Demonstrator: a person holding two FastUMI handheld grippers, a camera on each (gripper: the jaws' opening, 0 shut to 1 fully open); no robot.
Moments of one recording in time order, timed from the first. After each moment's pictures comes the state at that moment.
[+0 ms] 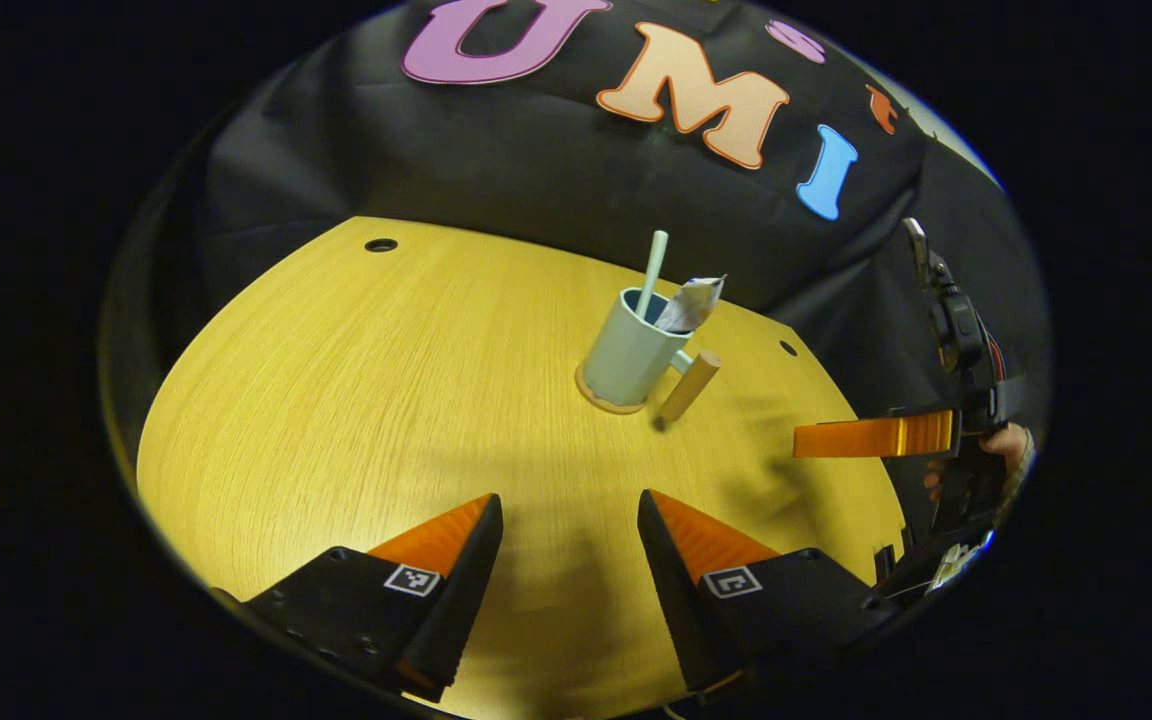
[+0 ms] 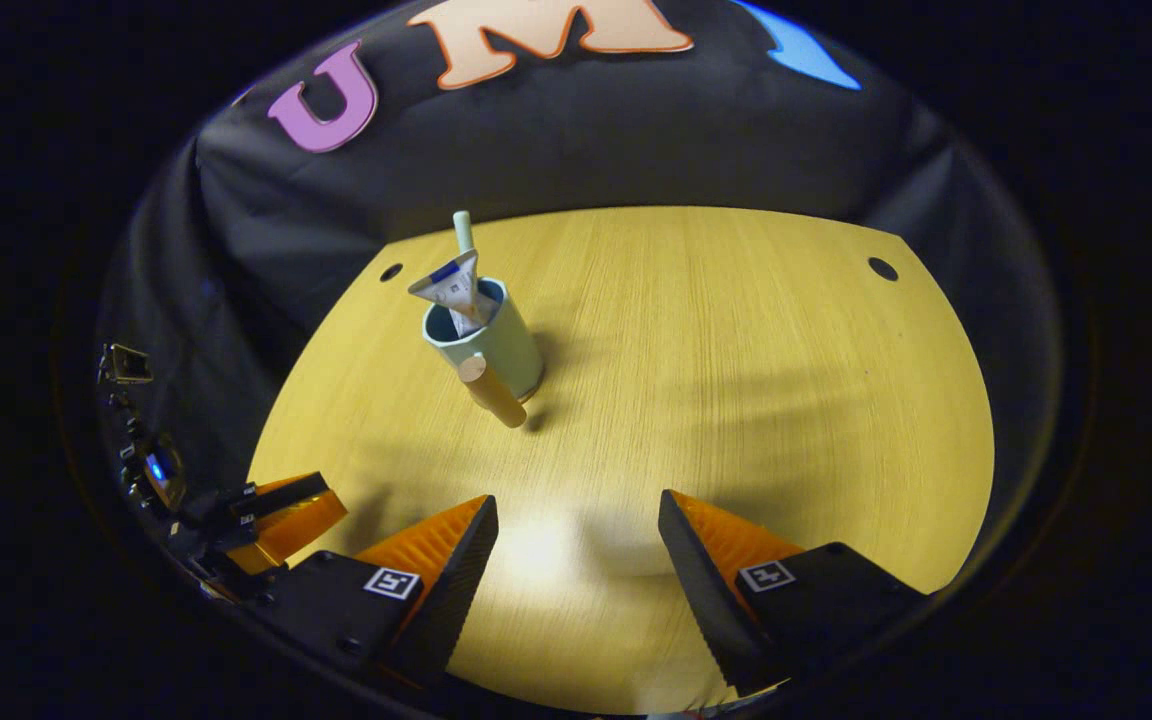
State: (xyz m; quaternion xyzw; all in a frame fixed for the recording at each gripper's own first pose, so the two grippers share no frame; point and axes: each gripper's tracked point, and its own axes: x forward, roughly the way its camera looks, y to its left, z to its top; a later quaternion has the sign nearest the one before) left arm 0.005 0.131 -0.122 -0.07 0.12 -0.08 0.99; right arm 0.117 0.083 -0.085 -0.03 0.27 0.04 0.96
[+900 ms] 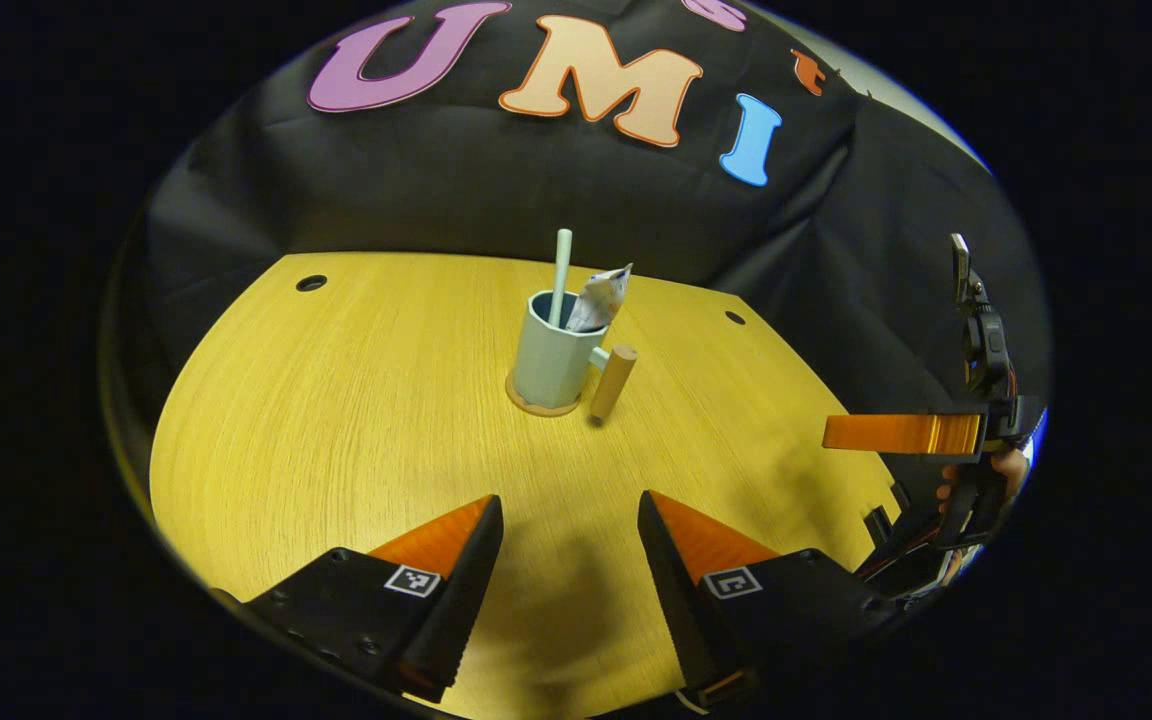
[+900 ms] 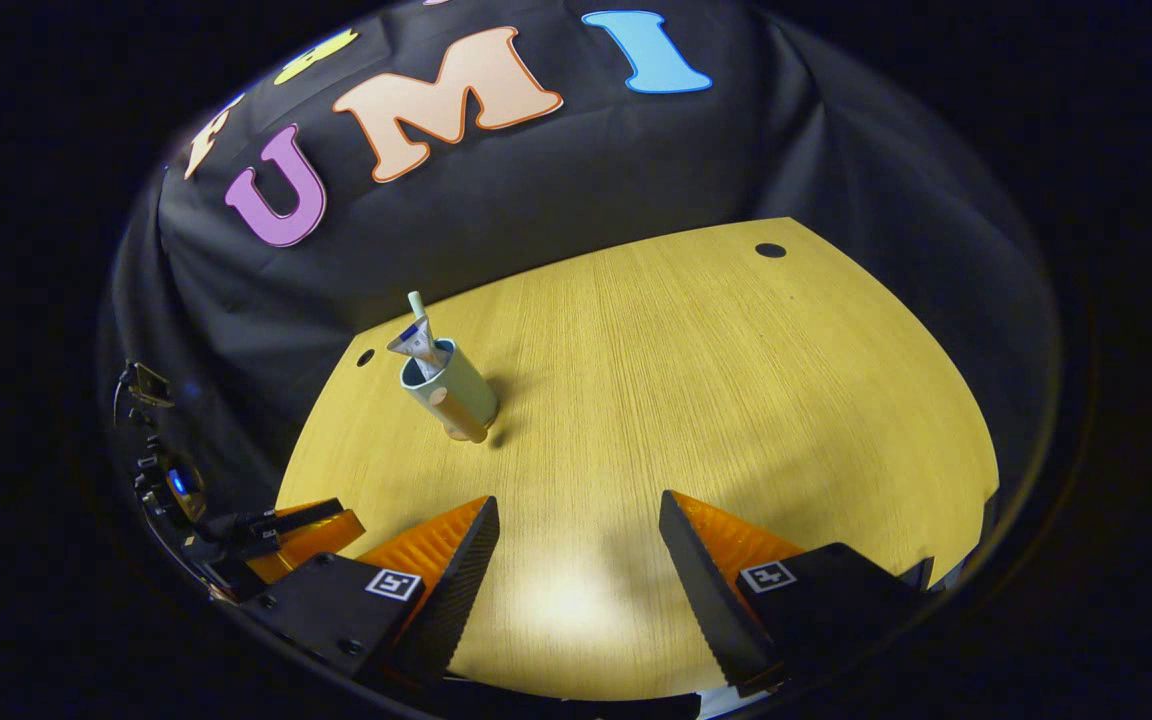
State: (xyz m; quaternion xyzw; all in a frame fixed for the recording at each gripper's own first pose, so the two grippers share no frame) left arm -0.010 0.091 -0.115 -0.01 0.13 -0.15 0.98; right arm 0.055 0.040 -0.069 0.06 0.18 -0.02 0.98
